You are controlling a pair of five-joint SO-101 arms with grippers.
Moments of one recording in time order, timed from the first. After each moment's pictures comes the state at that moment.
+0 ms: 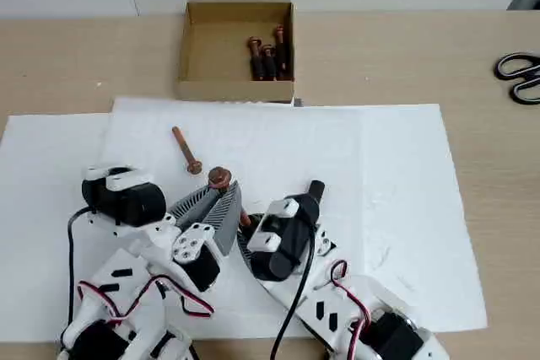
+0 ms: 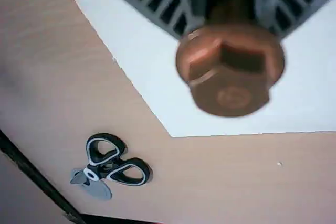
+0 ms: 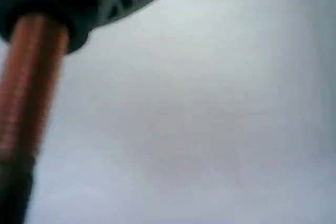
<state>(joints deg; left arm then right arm) 28.7 -100.1 67.7 57.2 31.7 -49.2 -102.9 78.9 54.0 2.2</state>
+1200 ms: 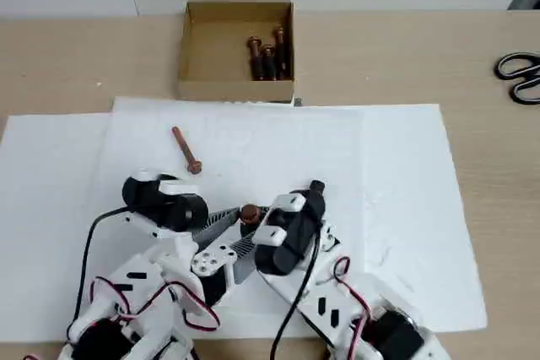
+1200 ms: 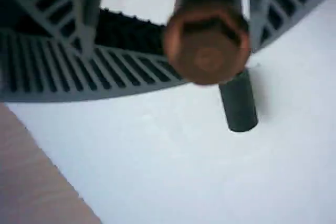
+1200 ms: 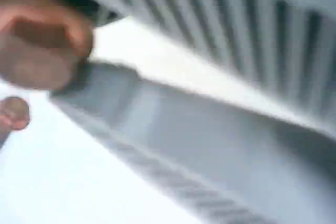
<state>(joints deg) 34.4 -99.8 68.1 69.0 25.6 -47.1 -102.9 78.5 52.3 2.5</state>
